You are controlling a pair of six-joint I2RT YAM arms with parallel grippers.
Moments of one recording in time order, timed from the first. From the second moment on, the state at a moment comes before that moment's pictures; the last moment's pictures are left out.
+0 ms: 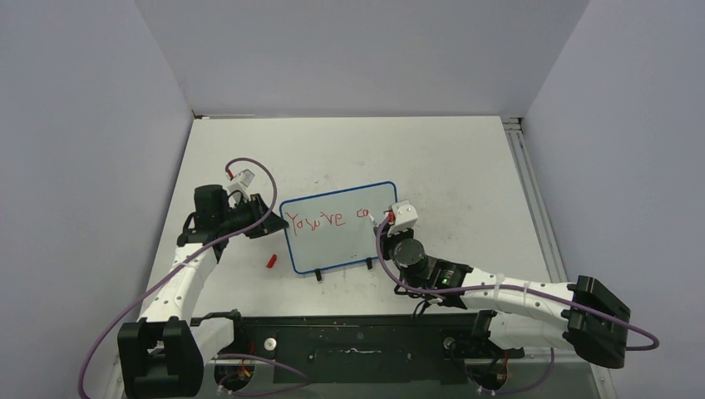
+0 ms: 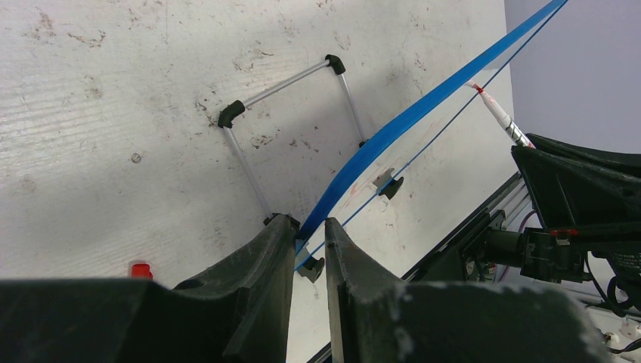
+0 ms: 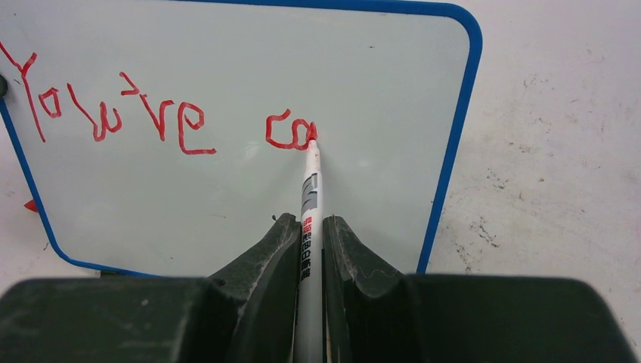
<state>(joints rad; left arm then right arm) 0.02 1.07 0.65 -0.29 0.72 -0.39 1.09 1.10 0.52 0.27 0.66 0.26</state>
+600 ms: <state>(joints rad) 0.02 1.07 0.65 -0.29 0.72 -0.39 1.10 1.07 0.51 0.20 0.70 0.28</state>
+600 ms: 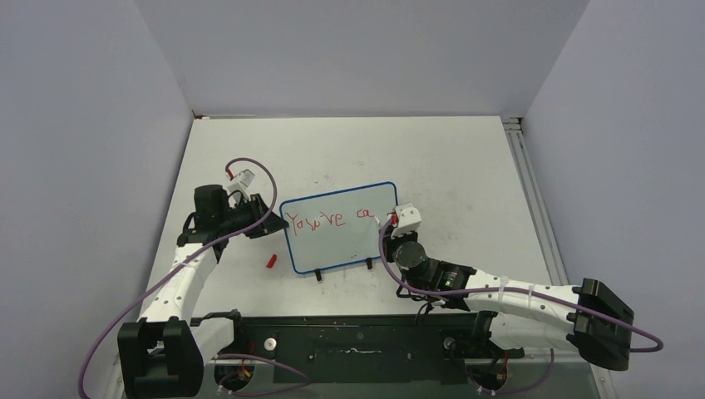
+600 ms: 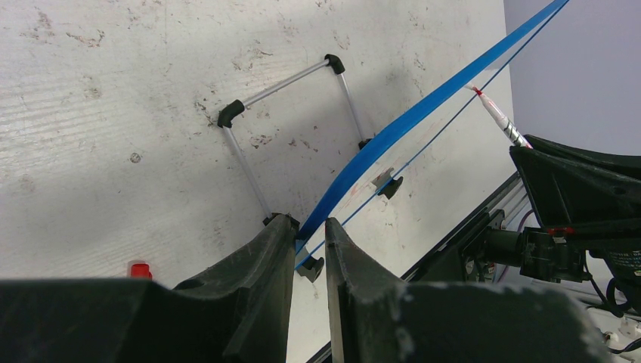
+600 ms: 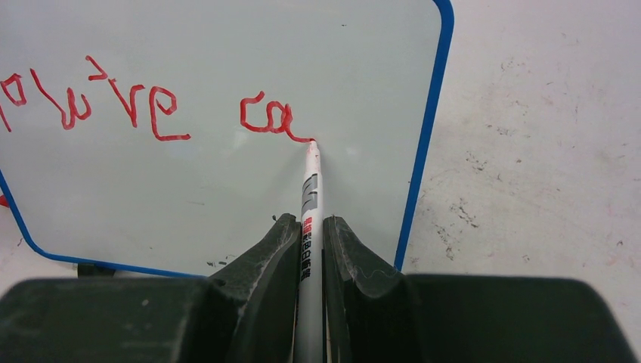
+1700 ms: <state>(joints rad) 0.02 1.07 0.65 -0.30 0.72 -0.39 1.07 1.02 0.63 0.07 0.60 0.24</state>
